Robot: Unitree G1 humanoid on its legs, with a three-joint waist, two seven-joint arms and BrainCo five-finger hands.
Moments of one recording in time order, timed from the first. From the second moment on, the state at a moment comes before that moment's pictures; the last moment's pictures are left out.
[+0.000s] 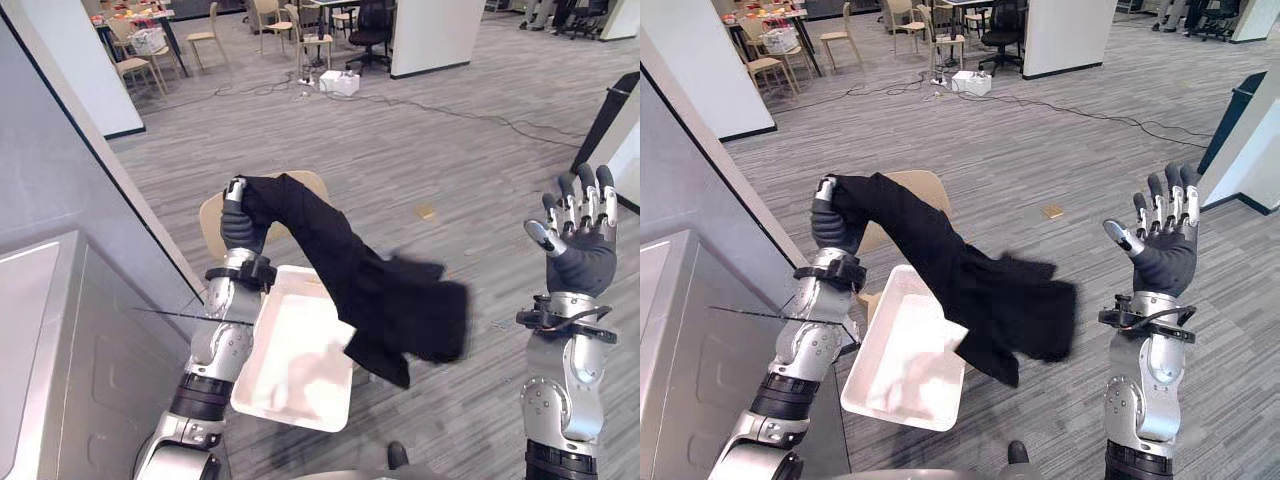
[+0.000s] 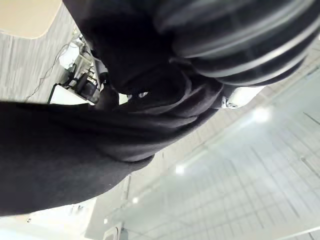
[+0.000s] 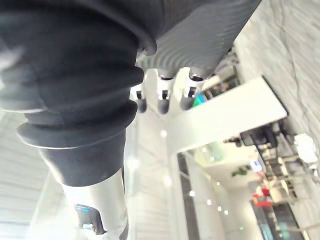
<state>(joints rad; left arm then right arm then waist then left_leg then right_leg) -0.29 0.20 -0.09 -0.05 -0.82 -0.14 0.09 0.01 -0.14 -0.33 -0.39 0.50 -0.15 -0.02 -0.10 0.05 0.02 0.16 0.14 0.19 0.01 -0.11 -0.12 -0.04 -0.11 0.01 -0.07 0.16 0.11</state>
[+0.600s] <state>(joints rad) -0.17 0.23 0.38 -0.27 -0.81 -0.23 0.12 0.15 -0.08 -0.48 -0.38 0.50 -0.15 -0.02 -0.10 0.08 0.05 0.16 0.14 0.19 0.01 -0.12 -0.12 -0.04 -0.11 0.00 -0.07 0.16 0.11</state>
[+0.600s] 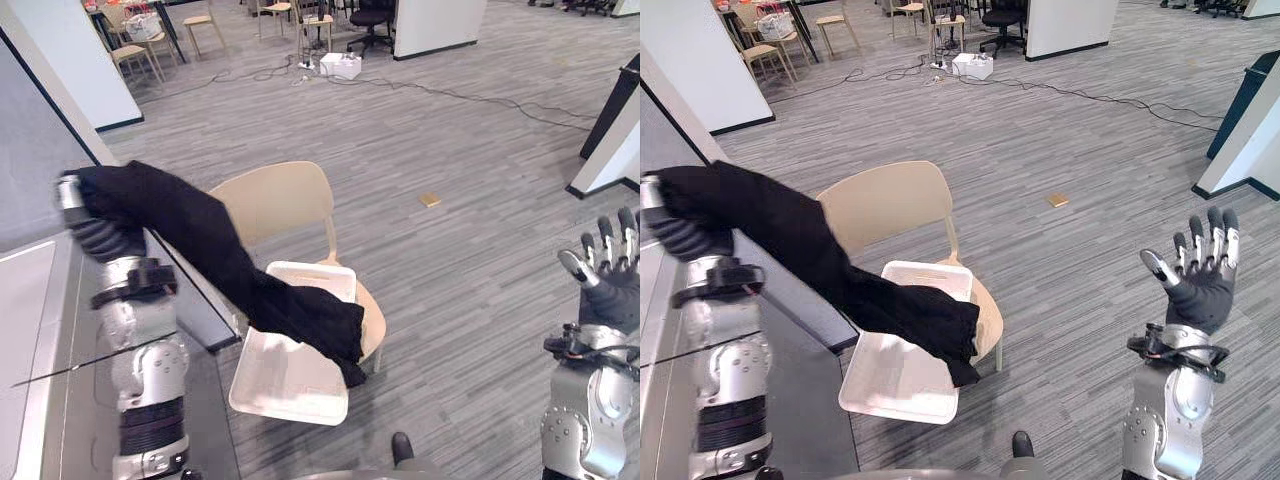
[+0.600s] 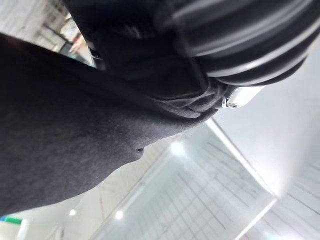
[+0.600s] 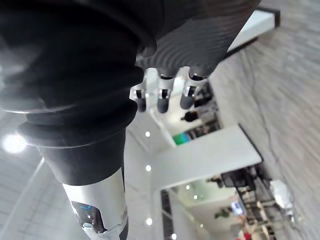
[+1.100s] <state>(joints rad) -0.11 0.53 0.92 -0.32 -0.78 -0.39 0.24 0.23 -0.03 -0.52 -0.32 0.52 -0.15 0.00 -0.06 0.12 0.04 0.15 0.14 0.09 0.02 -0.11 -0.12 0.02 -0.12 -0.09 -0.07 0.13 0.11</state>
